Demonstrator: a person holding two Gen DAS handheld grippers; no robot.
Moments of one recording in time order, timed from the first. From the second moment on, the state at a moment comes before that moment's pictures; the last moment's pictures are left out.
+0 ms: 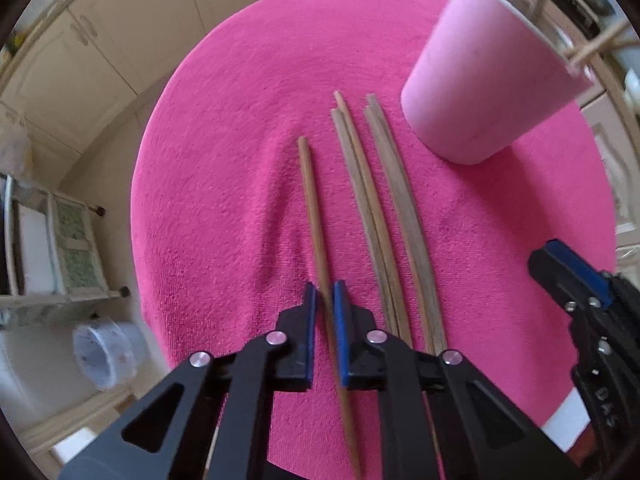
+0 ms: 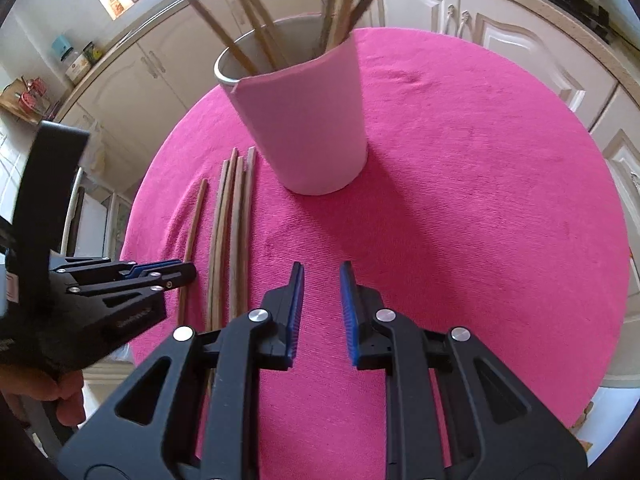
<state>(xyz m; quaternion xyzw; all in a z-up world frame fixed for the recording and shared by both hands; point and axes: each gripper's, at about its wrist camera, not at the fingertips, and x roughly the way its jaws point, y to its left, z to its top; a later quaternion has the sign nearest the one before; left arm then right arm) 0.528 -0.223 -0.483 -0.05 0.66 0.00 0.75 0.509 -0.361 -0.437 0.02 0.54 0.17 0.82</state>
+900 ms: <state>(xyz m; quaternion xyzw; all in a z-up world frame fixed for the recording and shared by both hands) 0.519 -0.169 -0.481 -0.12 0.64 -0.06 0.76 0.534 -0.285 -0.464 -0.02 0.61 0.22 0.76</state>
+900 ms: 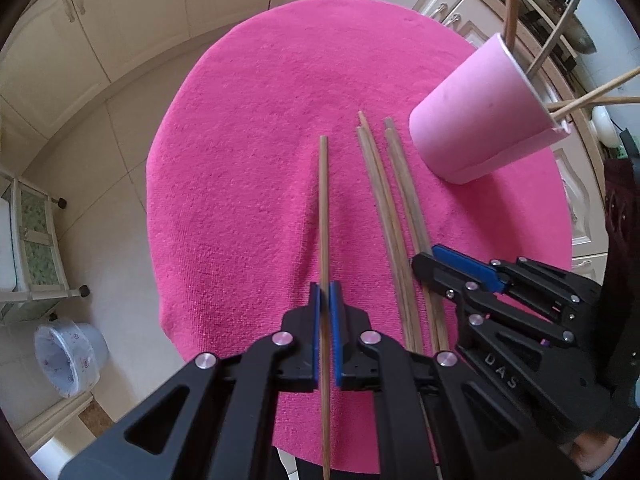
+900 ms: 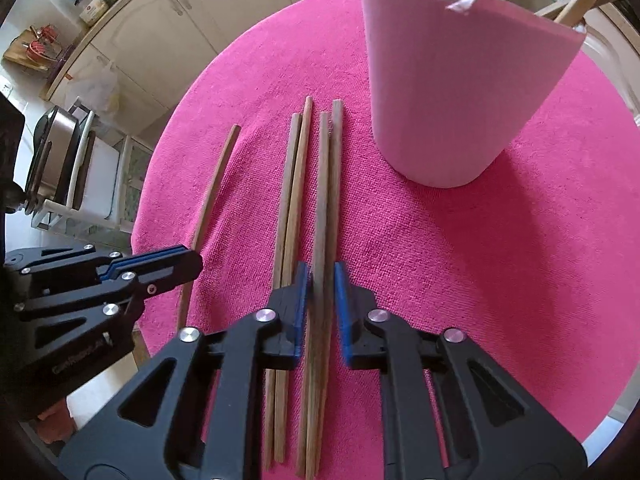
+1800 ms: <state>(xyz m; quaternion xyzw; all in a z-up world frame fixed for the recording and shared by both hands) 0.494 -0.171 -0.399 -0.10 0.52 -0.18 0.83 0.502 -0.335 -0.363 0.09 0.51 0.23 0.82</state>
